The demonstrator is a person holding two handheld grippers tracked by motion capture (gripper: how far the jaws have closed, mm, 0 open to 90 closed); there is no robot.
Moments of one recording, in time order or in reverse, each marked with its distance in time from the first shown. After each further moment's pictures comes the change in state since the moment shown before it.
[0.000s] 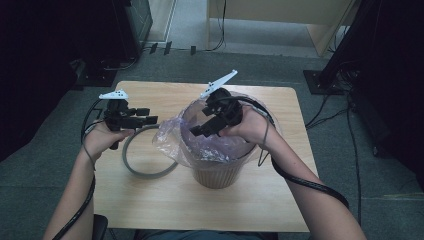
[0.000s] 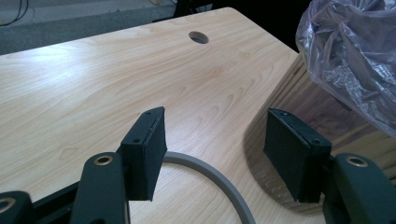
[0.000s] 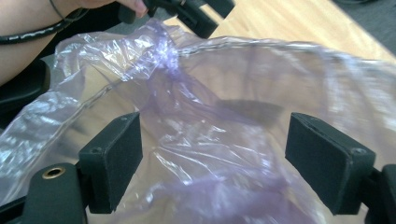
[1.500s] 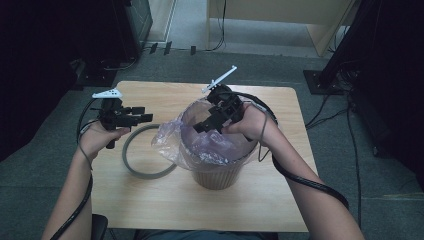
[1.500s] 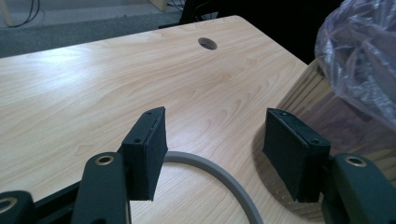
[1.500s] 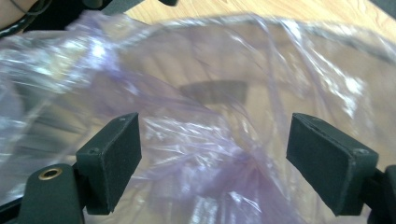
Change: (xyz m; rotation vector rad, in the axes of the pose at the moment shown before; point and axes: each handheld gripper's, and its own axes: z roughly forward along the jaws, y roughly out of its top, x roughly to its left) left arm 0.014 -0.005 -0.009 -0.030 0.016 -0.033; right arm -0.010 0.003 0.002 0.098 -0.054 0.137
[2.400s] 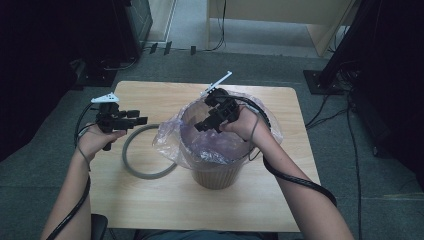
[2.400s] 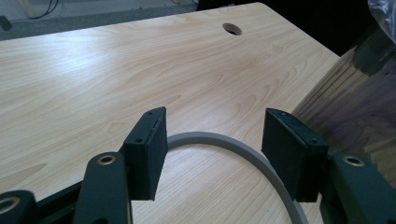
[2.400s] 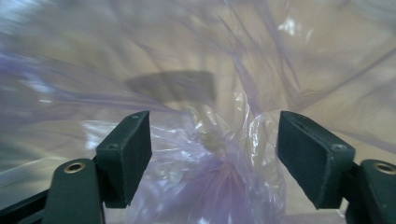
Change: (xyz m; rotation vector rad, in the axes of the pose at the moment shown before) left arm 0.027 -0.021 0.002 0.017 0.050 -0.001; right arm -0.015 -0.004 0.029 0.020 -0.077 0.021
